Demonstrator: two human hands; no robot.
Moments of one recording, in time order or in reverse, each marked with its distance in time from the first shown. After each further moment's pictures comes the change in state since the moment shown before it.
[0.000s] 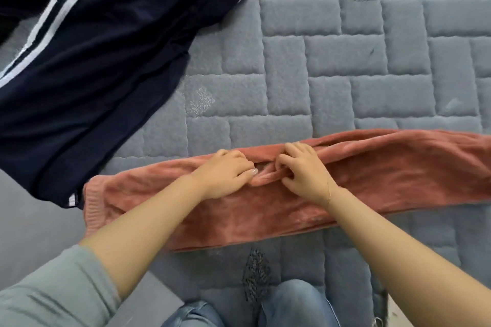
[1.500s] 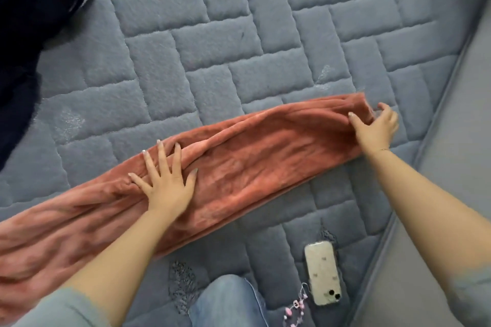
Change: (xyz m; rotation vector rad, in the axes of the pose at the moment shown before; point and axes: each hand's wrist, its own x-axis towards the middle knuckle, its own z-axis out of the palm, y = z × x) left_hand 0.085 0.093 0.089 0.024 0.189 -0.612; right_hand -0.180 0.254 -0.108 0.211 0.683 1.270
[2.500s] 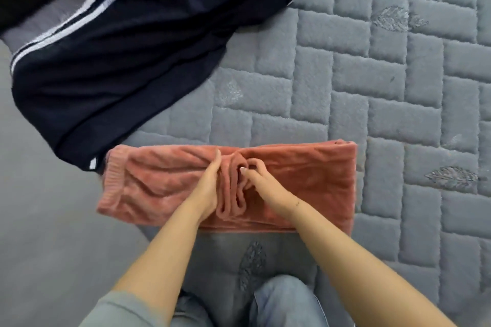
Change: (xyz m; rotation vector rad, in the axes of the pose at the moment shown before) left_hand -0.064 -0.154 -0.061 -1.920 -0.273 -0.517; right_hand -0.360 -0.203 0.148 0.247 -1.379 -0.286
